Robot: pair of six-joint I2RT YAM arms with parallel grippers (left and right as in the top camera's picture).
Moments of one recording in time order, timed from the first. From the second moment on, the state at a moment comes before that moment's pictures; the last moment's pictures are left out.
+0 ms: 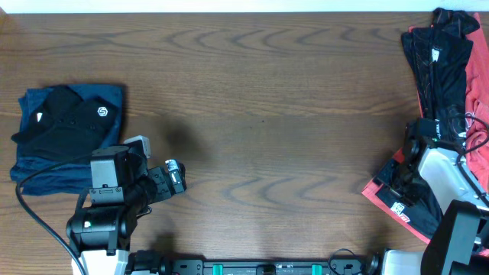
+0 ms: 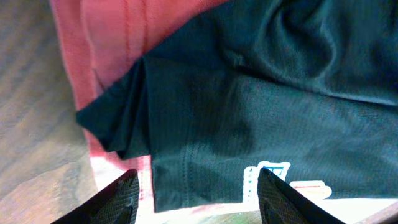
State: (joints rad) left arm 0.04 0.78 0.75 -0.96 0.23 -0.30; right arm -0.25 1.53 0.76 -0.87 0.09 0.51
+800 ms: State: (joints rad) left arm 0.04 0.78 0.75 -0.96 0.23 -0.30; right arm -0.25 1.52 0.71 -0.85 0.09 0.52
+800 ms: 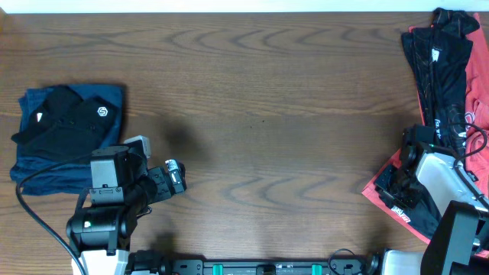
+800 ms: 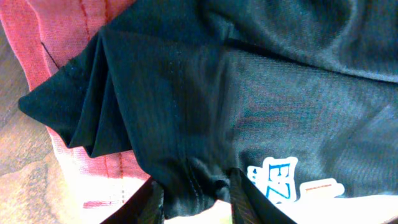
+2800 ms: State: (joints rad) left arm 0.04 0.78 0.75 -0.97 0.23 -0.30; right arm 0.69 1.76 1.23 -0.21 -0.18 0.10
